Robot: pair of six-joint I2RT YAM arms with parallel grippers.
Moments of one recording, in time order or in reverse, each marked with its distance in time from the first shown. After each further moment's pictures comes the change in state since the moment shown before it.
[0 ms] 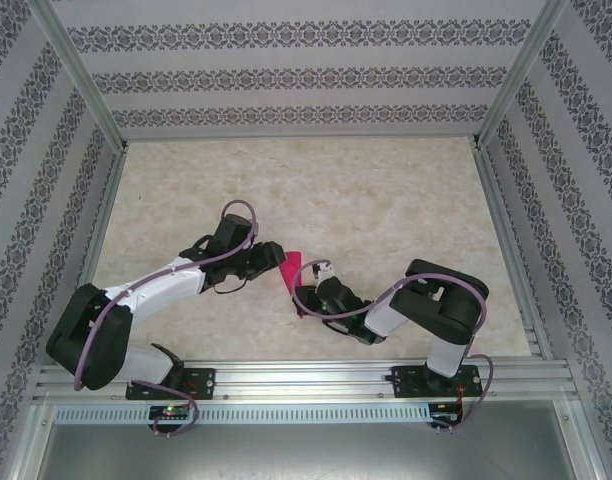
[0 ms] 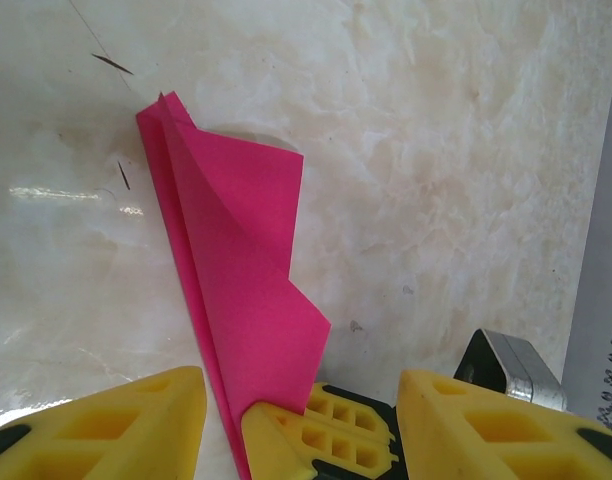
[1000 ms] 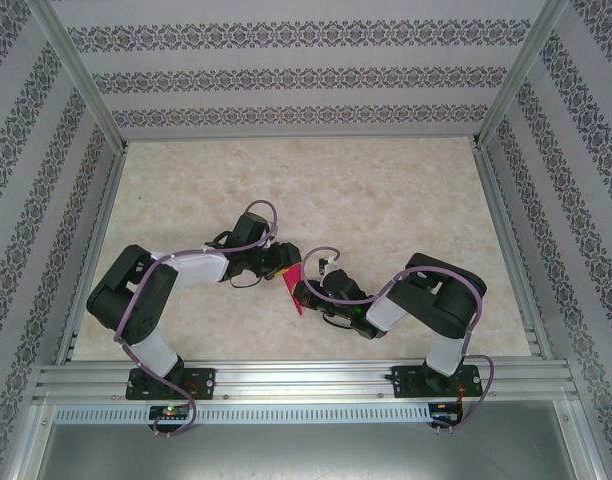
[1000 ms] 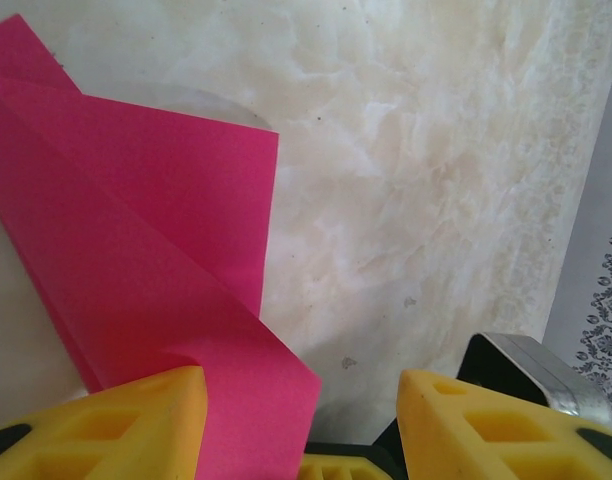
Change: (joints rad) left arm 0.000 0.297 0.063 0.209 0.162 -0.012; right arm -0.069 0.031 0.001 0.051 -0.140 0.209
